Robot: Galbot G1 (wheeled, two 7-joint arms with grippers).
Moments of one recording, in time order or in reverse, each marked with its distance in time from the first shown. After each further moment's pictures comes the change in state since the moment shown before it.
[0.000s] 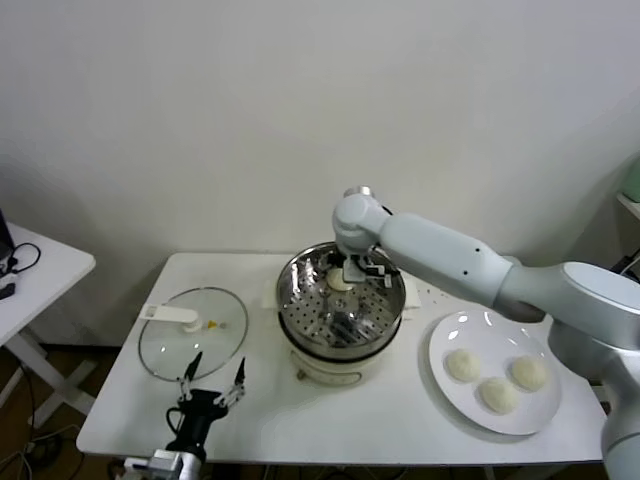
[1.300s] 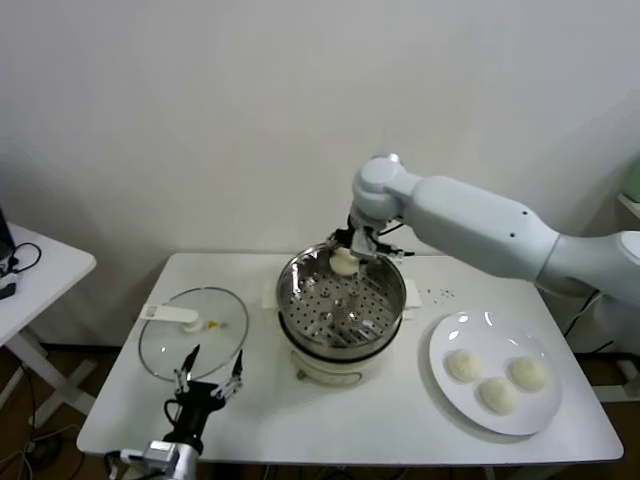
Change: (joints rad) left arm -0.021 0.015 -0.011 -0.006 -0.027 0.016 0.008; right arm 0.113 -0.077 -0.070 0.080 0.255 -0.129 -0.023
